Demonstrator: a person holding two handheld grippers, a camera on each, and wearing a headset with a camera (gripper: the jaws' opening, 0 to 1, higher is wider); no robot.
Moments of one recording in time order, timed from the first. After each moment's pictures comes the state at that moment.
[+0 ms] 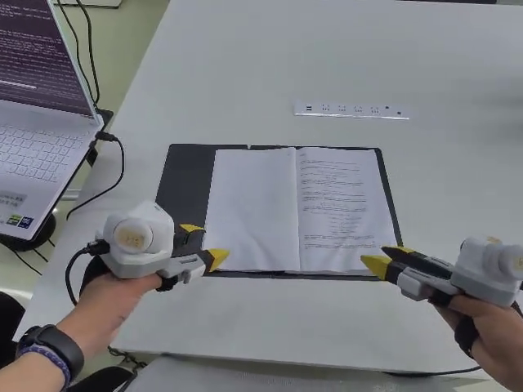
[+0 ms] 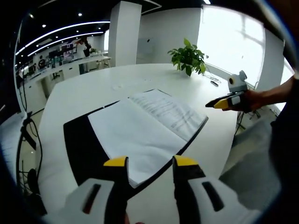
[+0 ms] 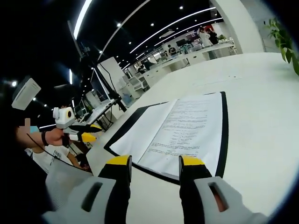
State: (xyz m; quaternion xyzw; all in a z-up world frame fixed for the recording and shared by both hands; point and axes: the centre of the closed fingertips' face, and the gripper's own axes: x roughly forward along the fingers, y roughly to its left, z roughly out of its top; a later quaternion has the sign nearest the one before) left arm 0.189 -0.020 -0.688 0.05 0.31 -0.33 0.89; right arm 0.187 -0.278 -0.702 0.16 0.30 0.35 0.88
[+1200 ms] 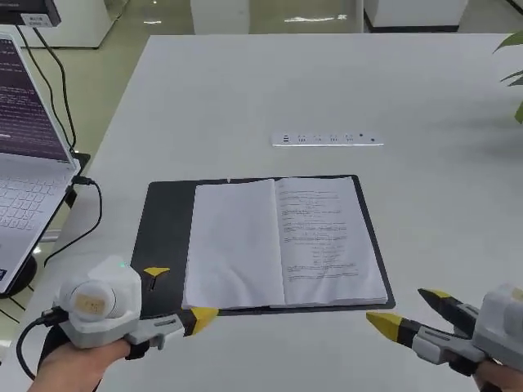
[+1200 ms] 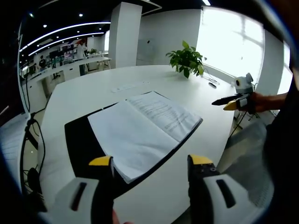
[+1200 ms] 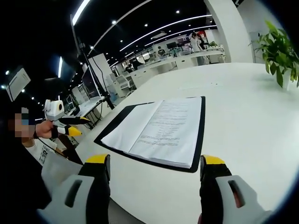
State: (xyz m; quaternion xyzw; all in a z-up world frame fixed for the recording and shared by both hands) left arm 0.173 -0.028 -0.672 0.04 0.31 -0.34 0.89; right arm 0.155 -0.318 -0.689 0.11 0.30 0.29 0.90
